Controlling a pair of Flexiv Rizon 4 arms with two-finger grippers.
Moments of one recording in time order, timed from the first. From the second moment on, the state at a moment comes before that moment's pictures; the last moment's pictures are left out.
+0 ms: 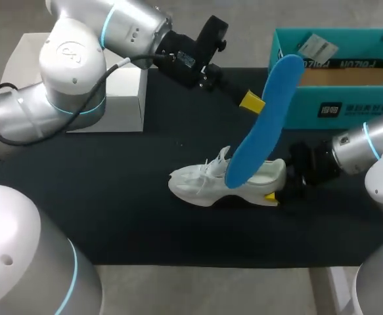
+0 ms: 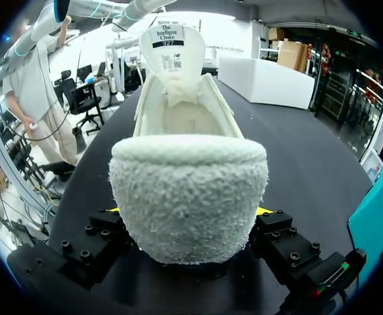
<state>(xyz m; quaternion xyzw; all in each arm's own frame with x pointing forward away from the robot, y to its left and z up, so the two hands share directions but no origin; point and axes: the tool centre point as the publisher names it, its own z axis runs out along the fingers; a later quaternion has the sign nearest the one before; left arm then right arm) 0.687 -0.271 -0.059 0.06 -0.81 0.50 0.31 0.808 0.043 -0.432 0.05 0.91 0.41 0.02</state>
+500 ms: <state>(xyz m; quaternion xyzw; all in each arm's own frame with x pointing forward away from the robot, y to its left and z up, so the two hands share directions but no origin) 0.611 -0.256 -0.030 0.01 -0.76 0.53 0.37 0.808 0.043 -0.432 0.05 0.91 0.41 0.02</state>
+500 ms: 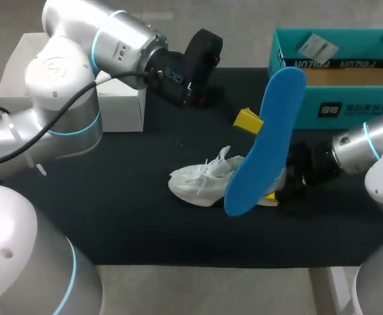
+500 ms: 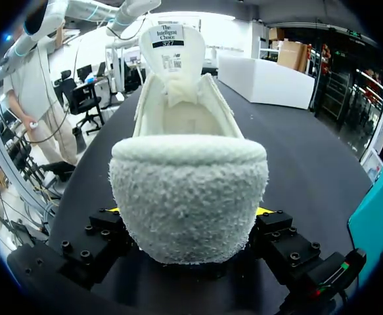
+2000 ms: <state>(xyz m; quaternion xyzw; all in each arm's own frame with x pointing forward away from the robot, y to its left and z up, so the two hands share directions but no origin) 0.496 -0.189 0.009 -0.03 -0.63 0.61 0.48 0.808 0.043 -0.432 0.05 0.91 0.41 0.02</state>
